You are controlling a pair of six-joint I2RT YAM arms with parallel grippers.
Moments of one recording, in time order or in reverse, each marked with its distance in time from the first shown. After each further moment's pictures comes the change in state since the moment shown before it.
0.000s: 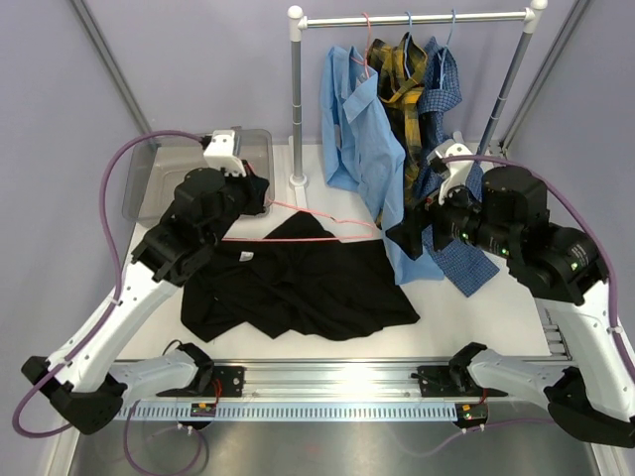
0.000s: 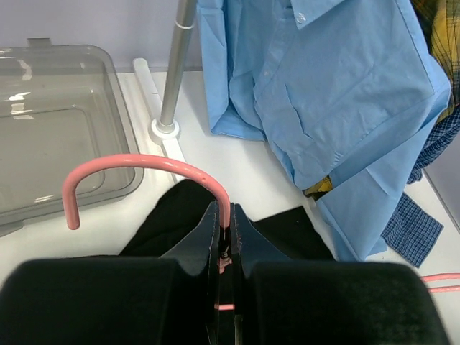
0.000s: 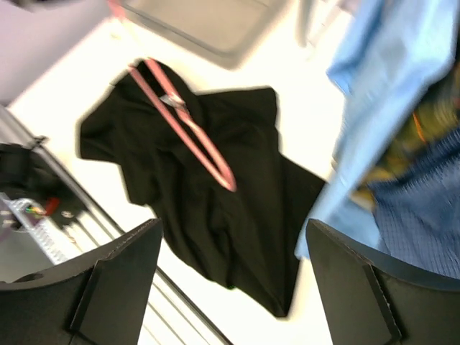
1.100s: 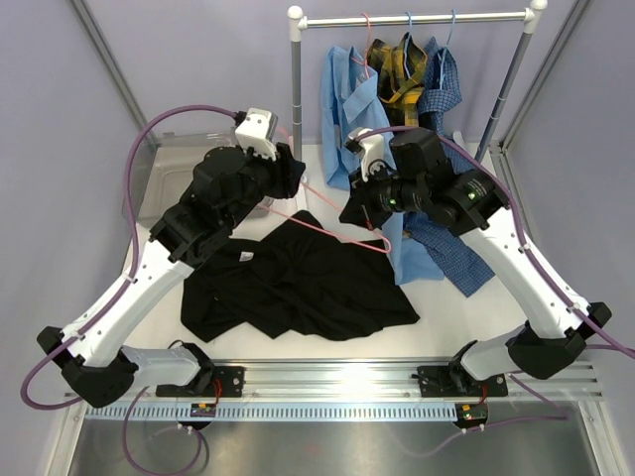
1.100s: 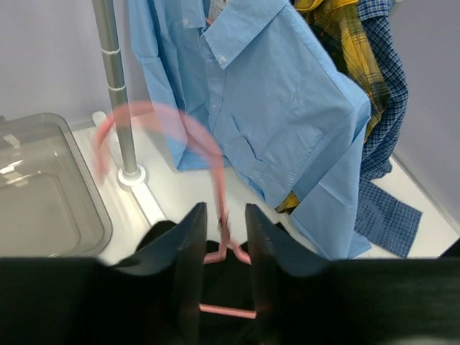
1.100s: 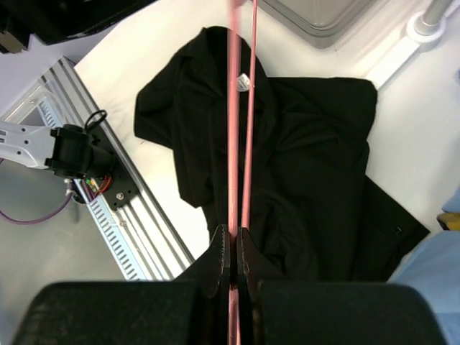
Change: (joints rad) left arm -0.095 0.174 0.203 0.043 0.054 0.144; right arm 0.077 0.386 0.166 0.040 -0.216 0.024
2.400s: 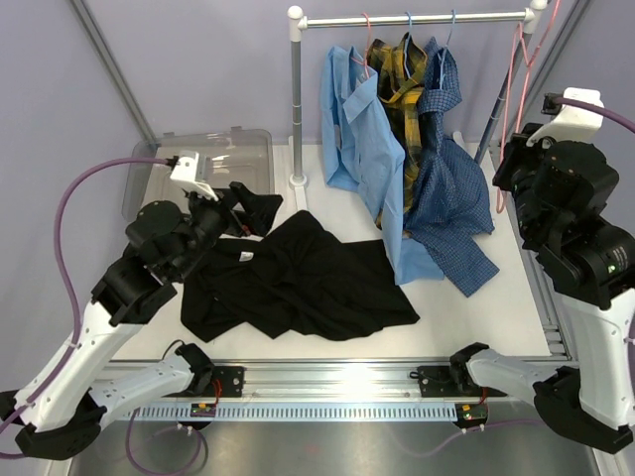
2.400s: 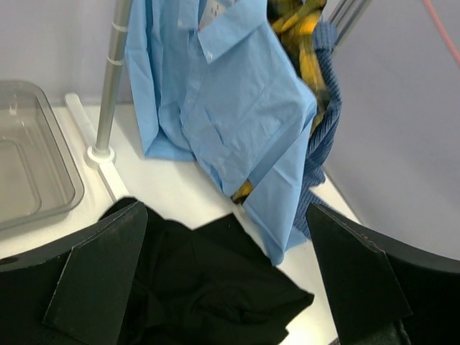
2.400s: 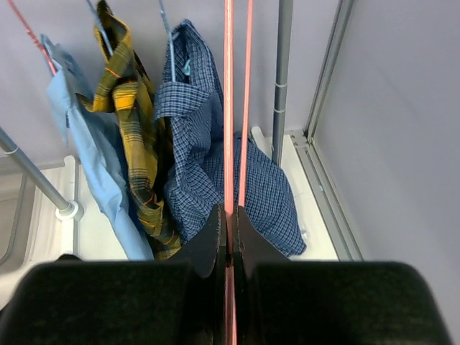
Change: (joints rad) left arm -0.003 -0.388 -0.232 -0.031 0.015 -0.205; right arm -0.215 -0.338 0.074 0.109 0.994 -0.002
